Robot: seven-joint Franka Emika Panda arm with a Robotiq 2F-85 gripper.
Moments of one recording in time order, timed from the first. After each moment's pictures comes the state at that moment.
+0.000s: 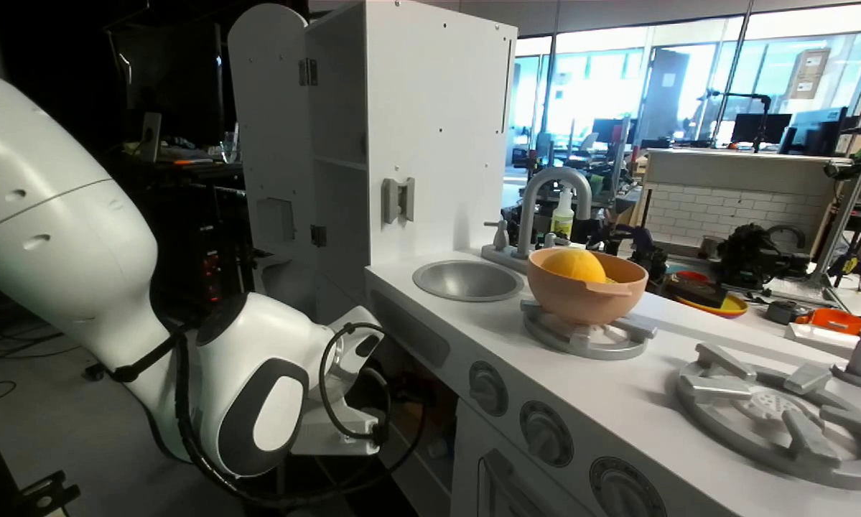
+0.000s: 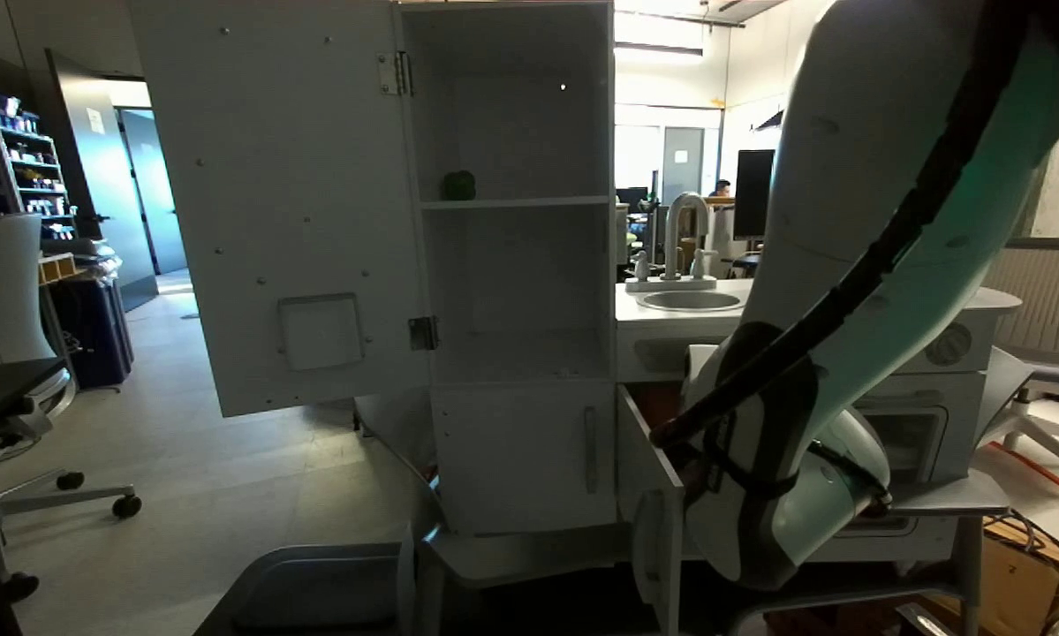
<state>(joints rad) 0.60 1.37 -0.49 -1.65 0.36 3.55 -0.11</state>
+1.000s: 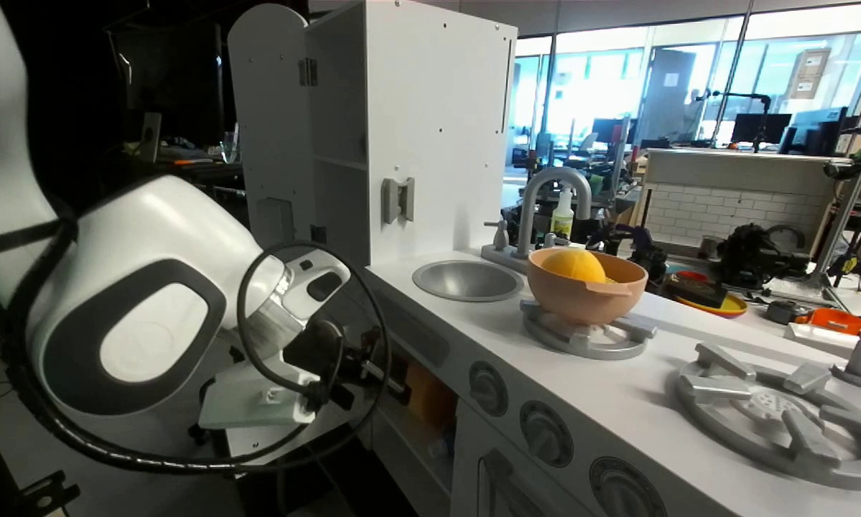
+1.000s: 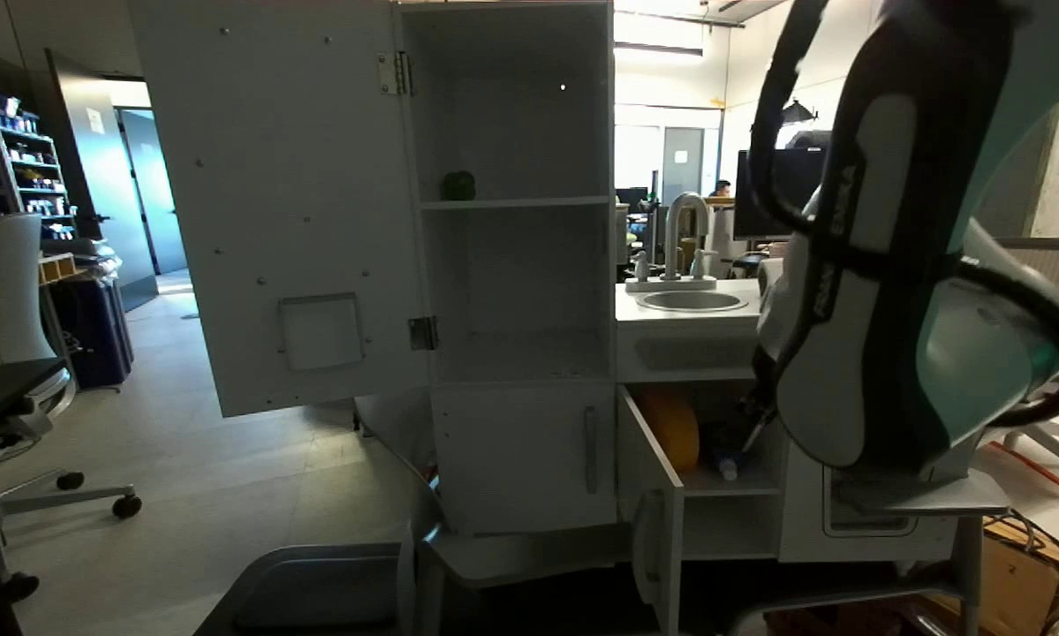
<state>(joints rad) 0.70 0.85 -0.53 -2.25 0.28 3.48 -0.22</state>
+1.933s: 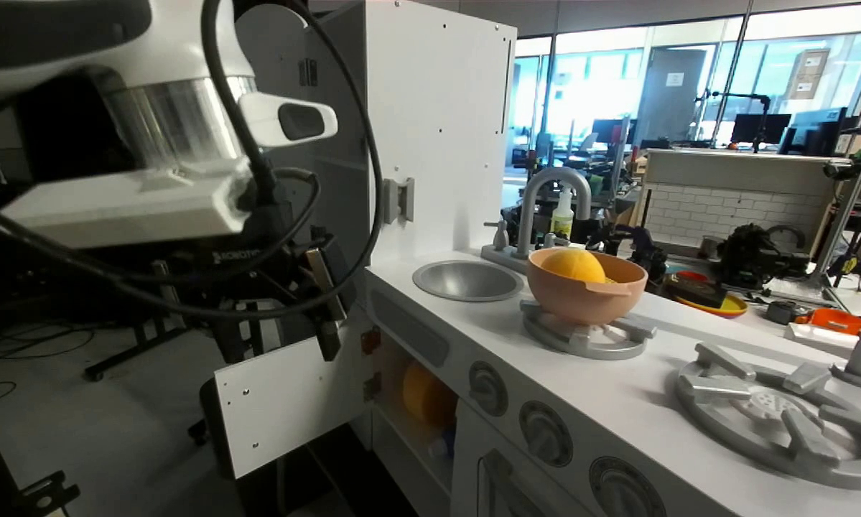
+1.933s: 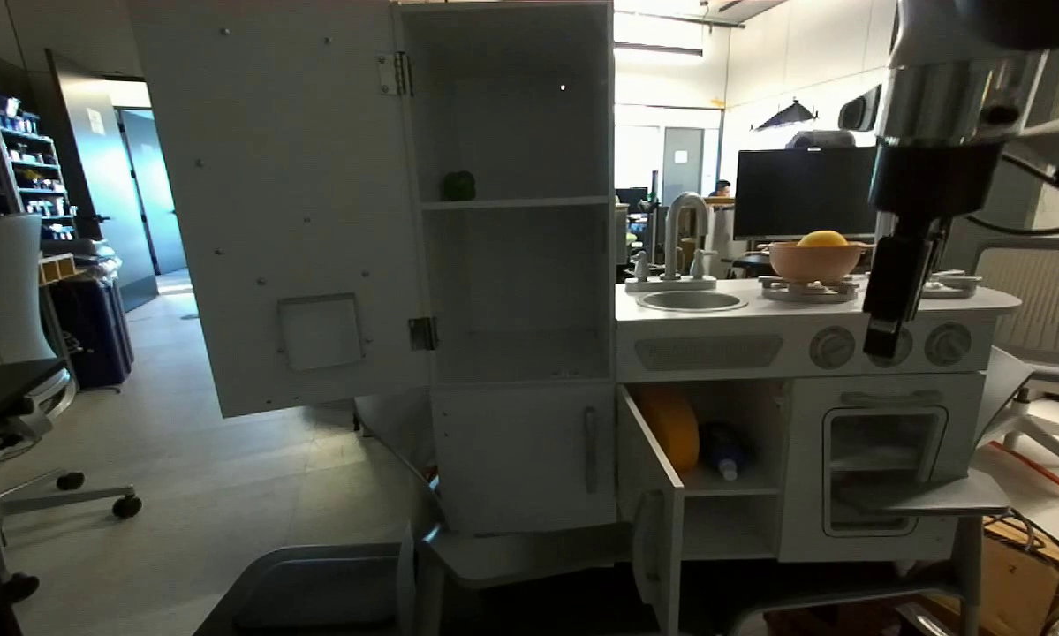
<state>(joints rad) 0.95 0.09 -0.93 -2.53 -0.11 2.73 -0.37</state>
